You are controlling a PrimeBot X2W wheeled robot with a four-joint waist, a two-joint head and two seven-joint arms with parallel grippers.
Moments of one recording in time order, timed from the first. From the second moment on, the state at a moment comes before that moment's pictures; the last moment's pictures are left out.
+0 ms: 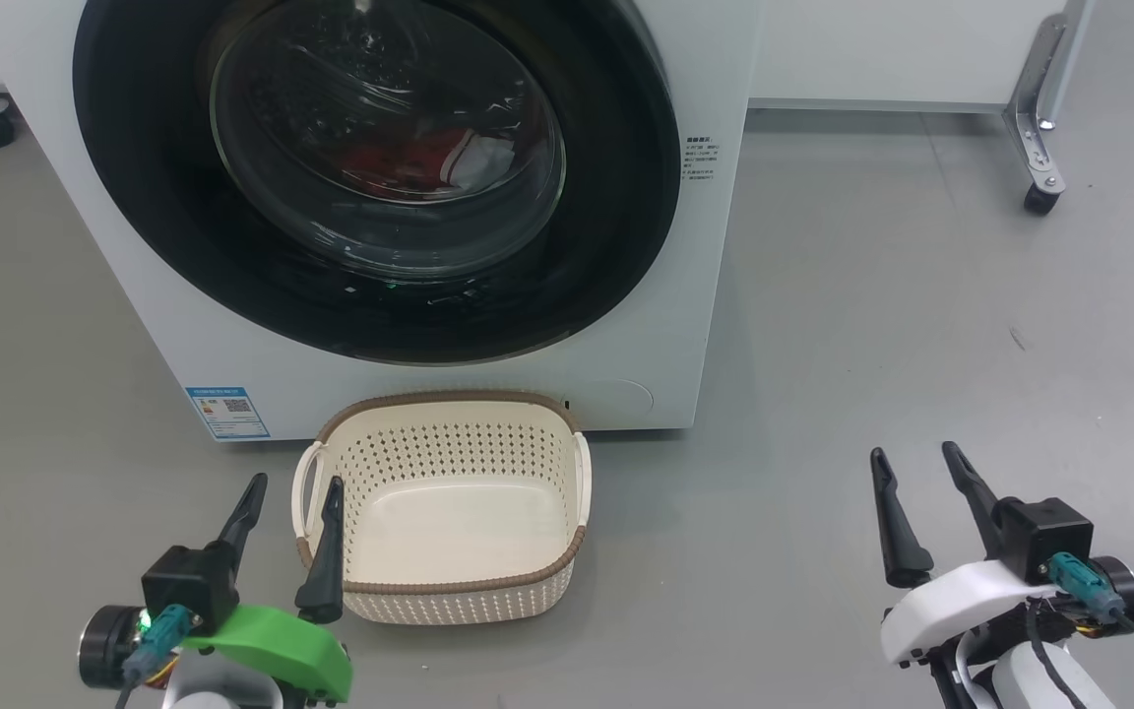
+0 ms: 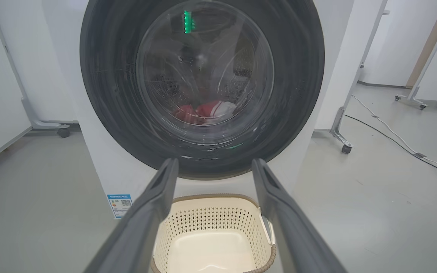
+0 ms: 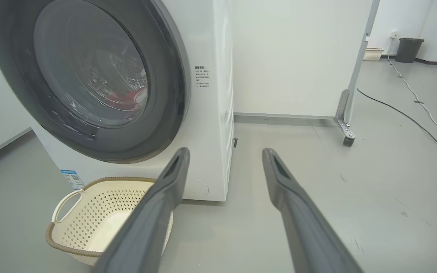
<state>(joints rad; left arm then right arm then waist) -0.10 0.15 -0.33 0.28 -0.48 0.03 -0.23 -0.06 -0.15 0.25 0.30 0.38 -0.01 -0.23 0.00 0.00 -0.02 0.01</state>
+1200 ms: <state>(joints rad) -0.10 0.15 -0.32 0.34 -0.42 0.05 -0.25 -0.05 -0.12 0.18 0.33 0.31 -0.01 -0.24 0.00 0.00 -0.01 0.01</state>
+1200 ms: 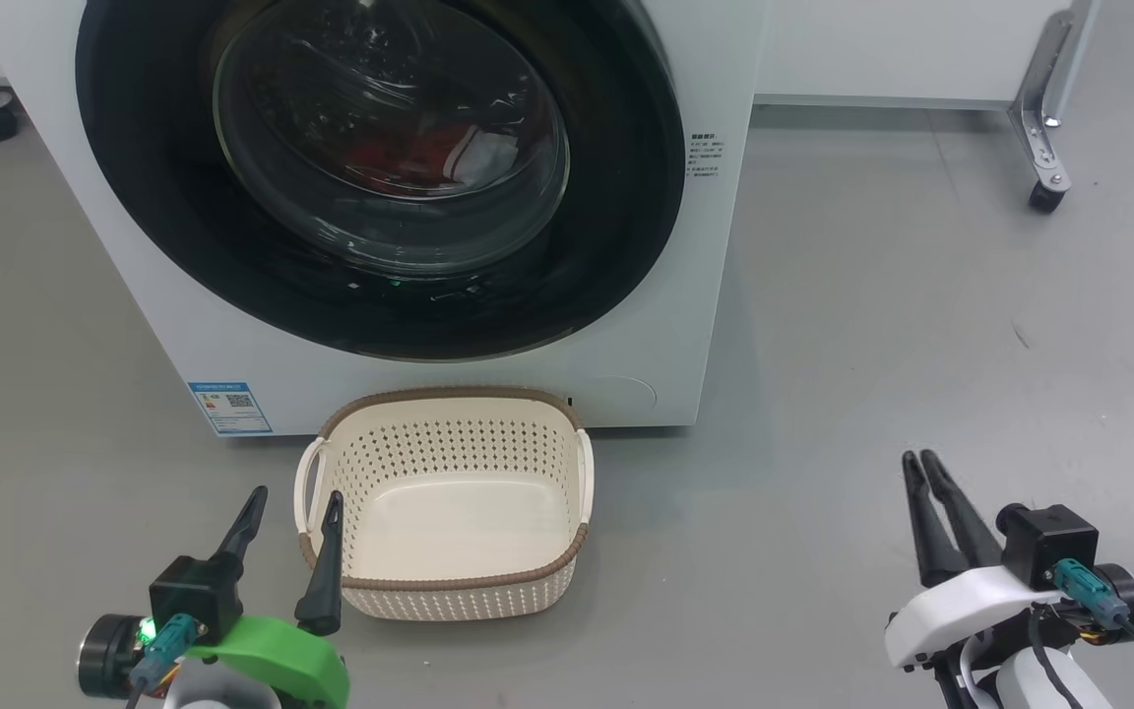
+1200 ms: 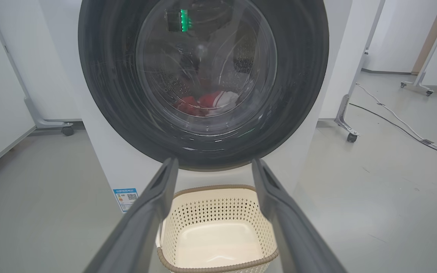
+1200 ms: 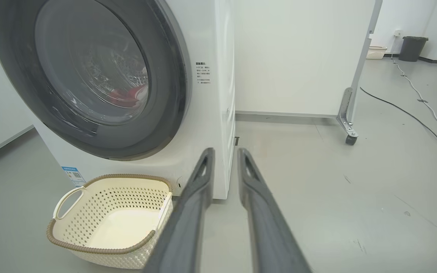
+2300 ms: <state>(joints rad) -0.16 0.14 -0.32 0.31 -0.39 0.05 -0.25 -0.19 -0.04 -0.01 0.36 0.97 0.11 -0.16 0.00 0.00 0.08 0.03</state>
